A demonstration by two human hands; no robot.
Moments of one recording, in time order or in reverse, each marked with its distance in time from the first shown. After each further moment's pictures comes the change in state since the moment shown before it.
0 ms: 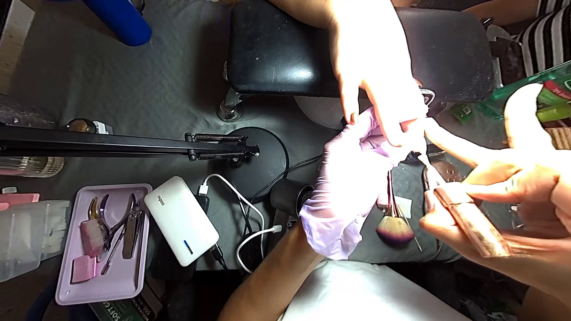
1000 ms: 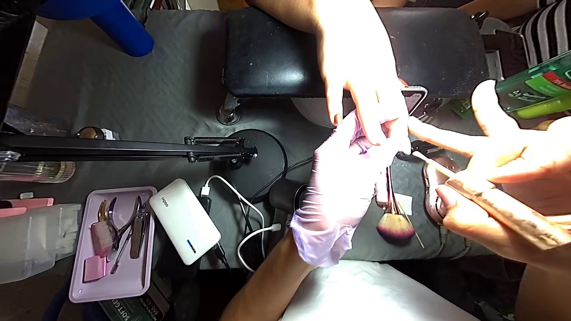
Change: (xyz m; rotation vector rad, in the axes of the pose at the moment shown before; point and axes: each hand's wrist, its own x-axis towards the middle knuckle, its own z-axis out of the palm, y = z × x) left_hand -0.007 0.004 0.003 0.133 0.054 0.091; right_hand 0.009 0.018 0.004 0.365 0.096 -0.013
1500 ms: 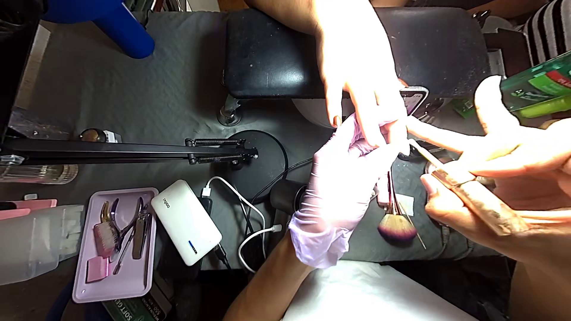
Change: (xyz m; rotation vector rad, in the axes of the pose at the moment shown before) left_hand 0.000 -0.001 -0.002 -0.024 0.003 -0.041; right_hand 0.002 -0.004 0.008 -0.118 0.034 -0.016
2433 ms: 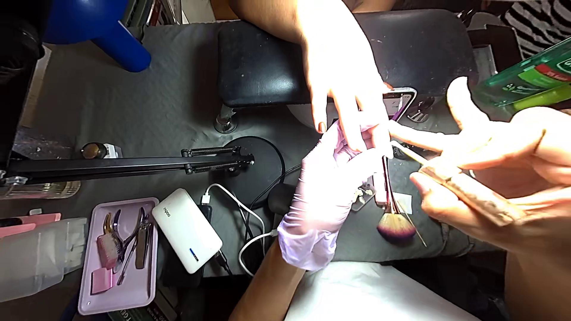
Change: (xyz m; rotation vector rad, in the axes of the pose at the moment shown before) left_hand -0.001 -0.001 -0.008 -0.075 -0.051 0.031; right_hand 0.011 -0.001 0.003 0.062 -0.005 -0.024
